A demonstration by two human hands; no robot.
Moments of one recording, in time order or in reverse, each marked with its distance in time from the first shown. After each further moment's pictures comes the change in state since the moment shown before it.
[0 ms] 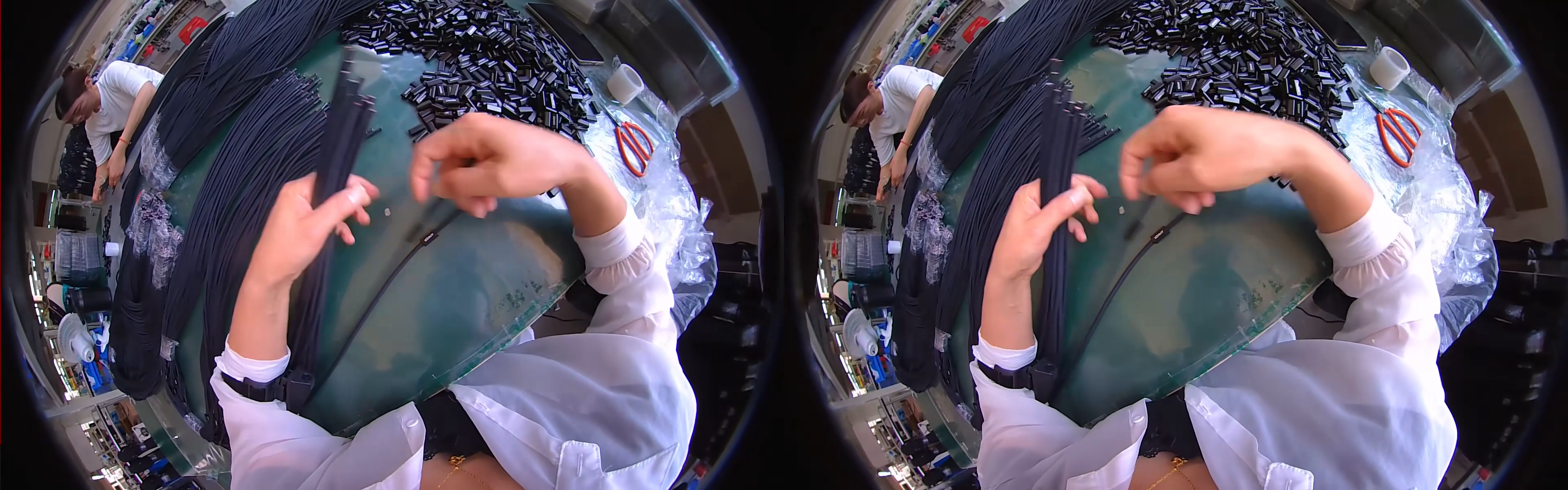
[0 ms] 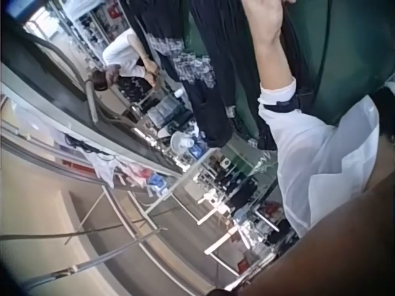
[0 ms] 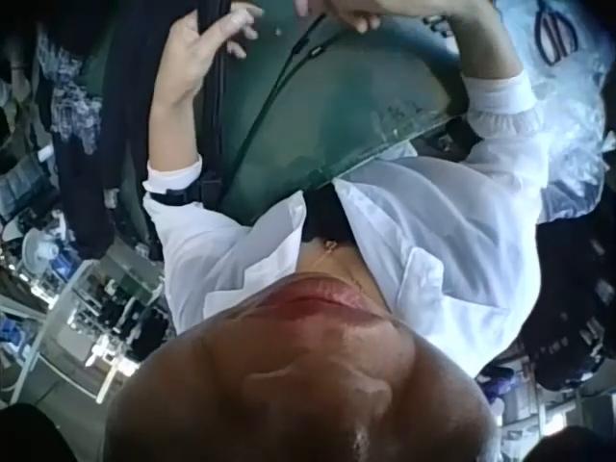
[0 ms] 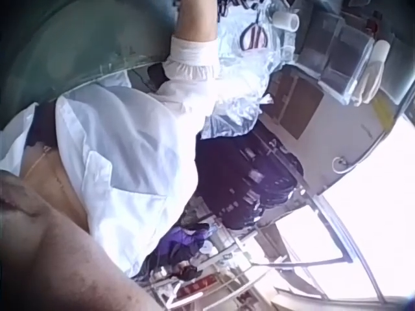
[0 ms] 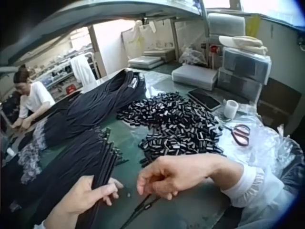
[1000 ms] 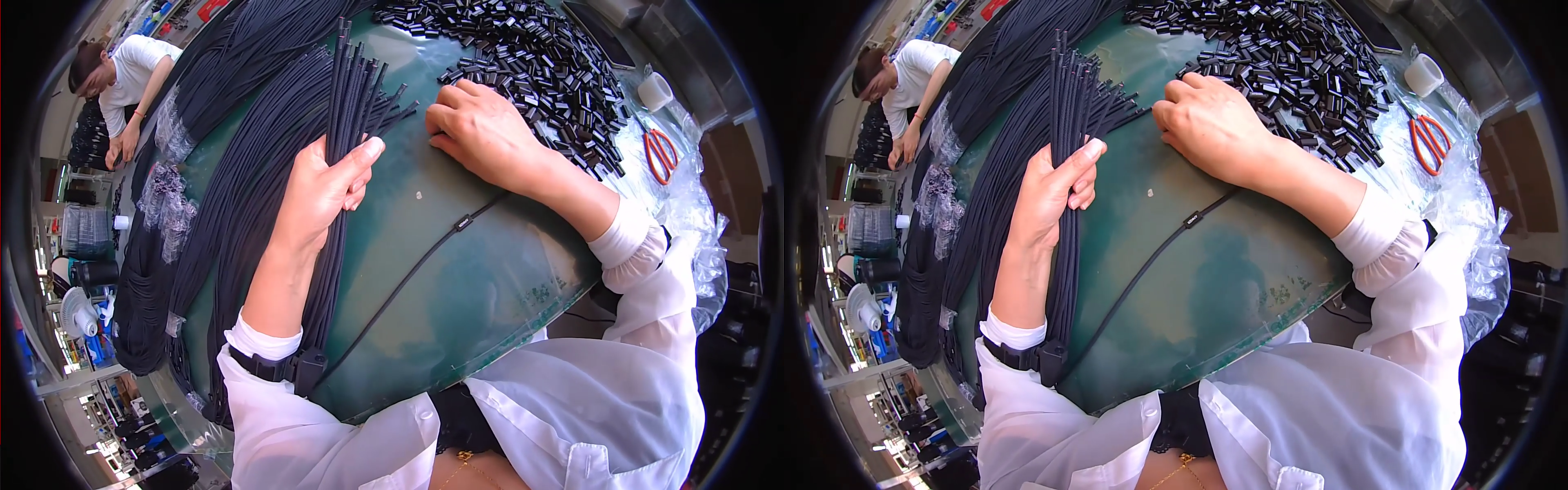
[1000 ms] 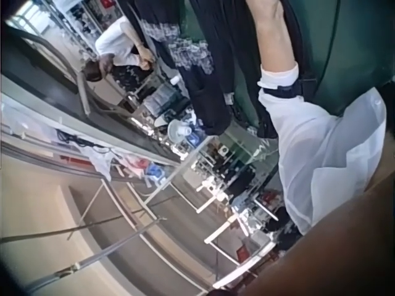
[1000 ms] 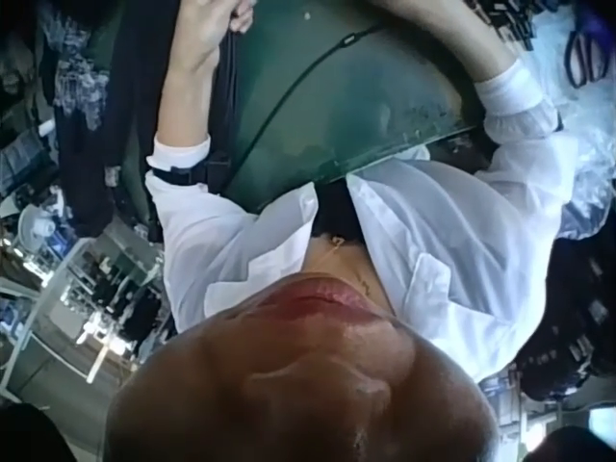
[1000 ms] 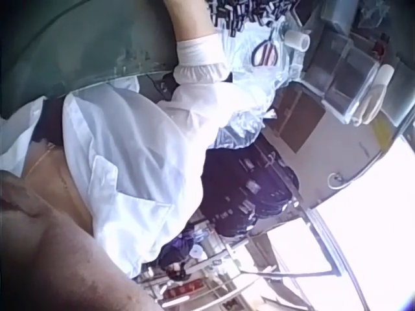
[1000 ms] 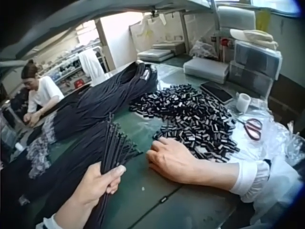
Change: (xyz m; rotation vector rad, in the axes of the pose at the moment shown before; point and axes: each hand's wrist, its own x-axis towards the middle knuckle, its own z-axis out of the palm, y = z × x) left_hand 0.008 -0.001 -0.008 -0.172 0.143 -0.082; right_hand 0.055 0.060 0.012 -1.294 0.616 -0.354
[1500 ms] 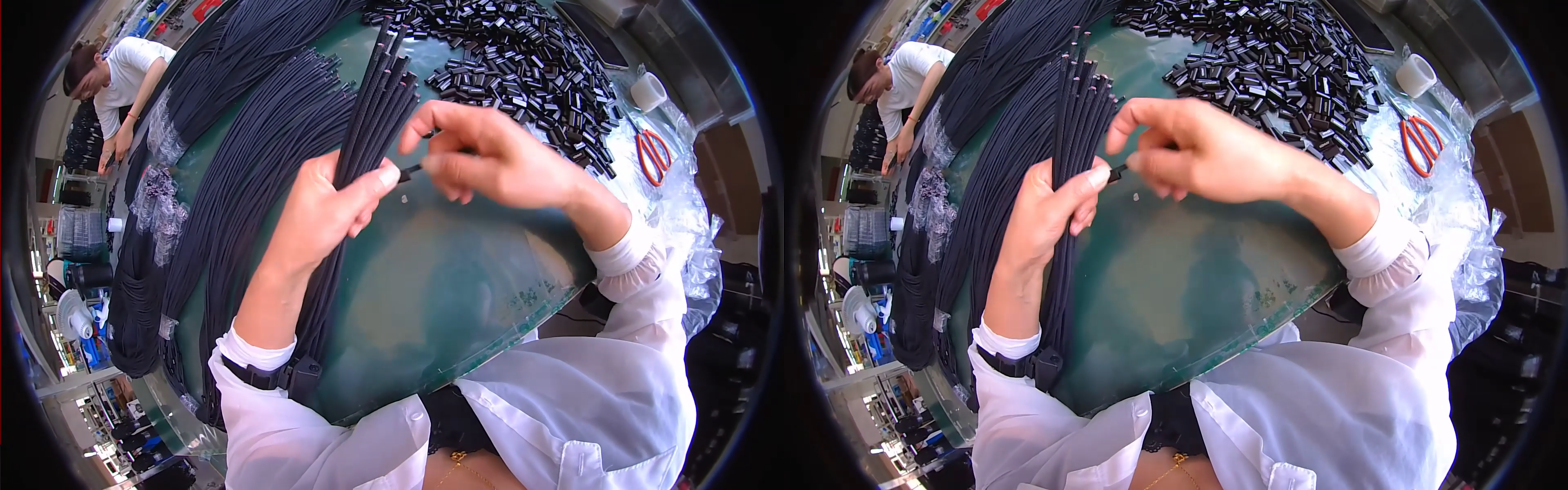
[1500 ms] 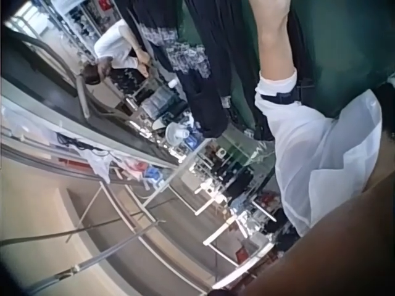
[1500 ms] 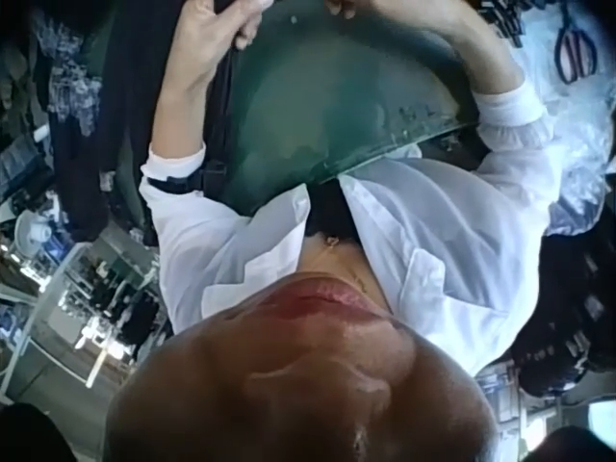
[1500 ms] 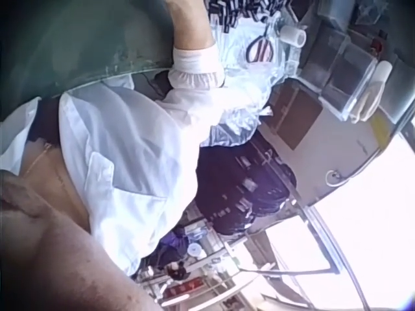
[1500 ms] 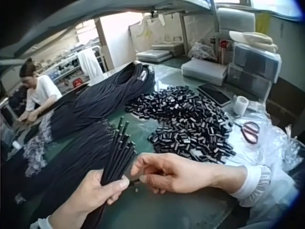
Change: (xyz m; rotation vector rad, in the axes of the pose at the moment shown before) left_hand -0.012 0.002 0.014 0.099 -0.130 0.053; right_hand -0.008 -0.016 -0.060 1.355 -0.333 0.369
